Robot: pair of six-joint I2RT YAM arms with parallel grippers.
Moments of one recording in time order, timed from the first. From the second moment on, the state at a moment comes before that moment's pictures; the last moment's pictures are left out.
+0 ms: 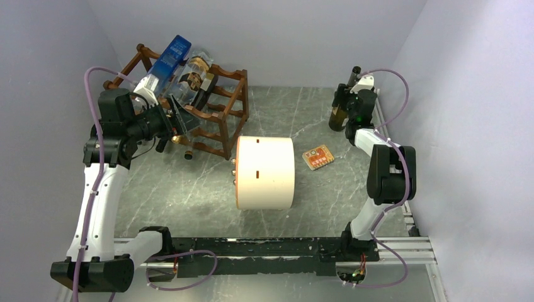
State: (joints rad) left arm -0.02 1.05 1.29 -0.70 0.62 -0.47; right arm -0.05 1.76 1.08 0.58 0.01 0.02
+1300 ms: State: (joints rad) left arm -0.02 1.02 1.28 -0.67 0.65 -0.44; right arm -0.07 1.50 0.97 0.49 0.02 0.05
